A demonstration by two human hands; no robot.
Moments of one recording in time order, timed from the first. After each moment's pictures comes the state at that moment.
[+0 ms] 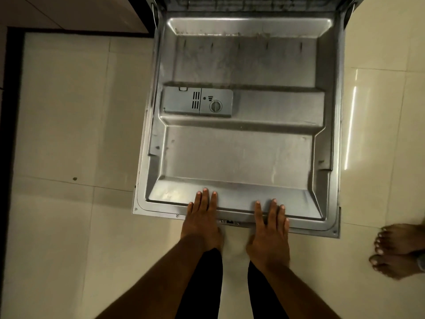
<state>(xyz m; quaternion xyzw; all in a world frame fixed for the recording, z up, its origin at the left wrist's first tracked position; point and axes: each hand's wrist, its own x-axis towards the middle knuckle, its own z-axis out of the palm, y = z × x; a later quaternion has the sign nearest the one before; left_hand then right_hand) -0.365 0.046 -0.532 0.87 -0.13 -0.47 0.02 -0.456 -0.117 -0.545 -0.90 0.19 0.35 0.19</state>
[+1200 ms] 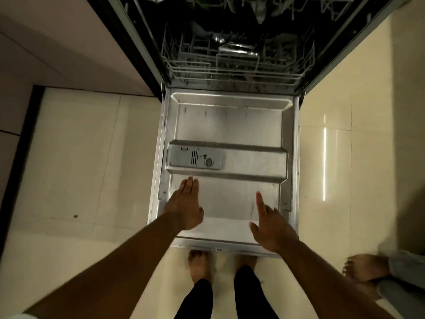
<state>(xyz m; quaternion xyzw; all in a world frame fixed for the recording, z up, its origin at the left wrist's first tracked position) -0.194 0.030 -0.413 0.88 -0.16 -0.44 0.05 -0.305 -0.198 -0.427 -0.89 0.13 0.38 0.22</state>
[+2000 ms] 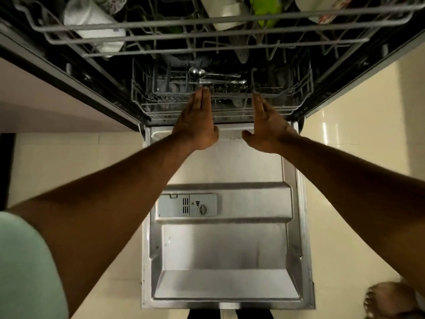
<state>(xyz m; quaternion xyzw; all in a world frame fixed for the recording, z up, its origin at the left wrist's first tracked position) 0.118 -0.125 -0.415 0.94 -0.20 -0.25 0.09 0.046 -0.303 -0.419 -0.95 0.10 0.21 0.23</state>
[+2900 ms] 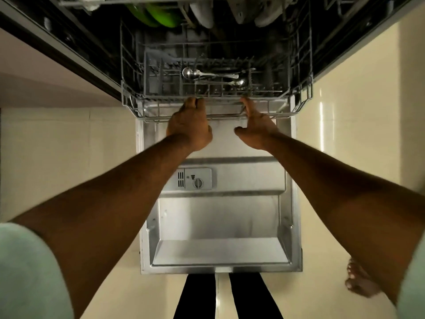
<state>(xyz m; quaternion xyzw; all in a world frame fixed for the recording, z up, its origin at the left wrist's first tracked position) 0.057 -0.106 -0.422 0.95 -0.21 -0.23 0.04 -0.002 -0.273 -0.437 -0.87 0.22 0.26 0.36</state>
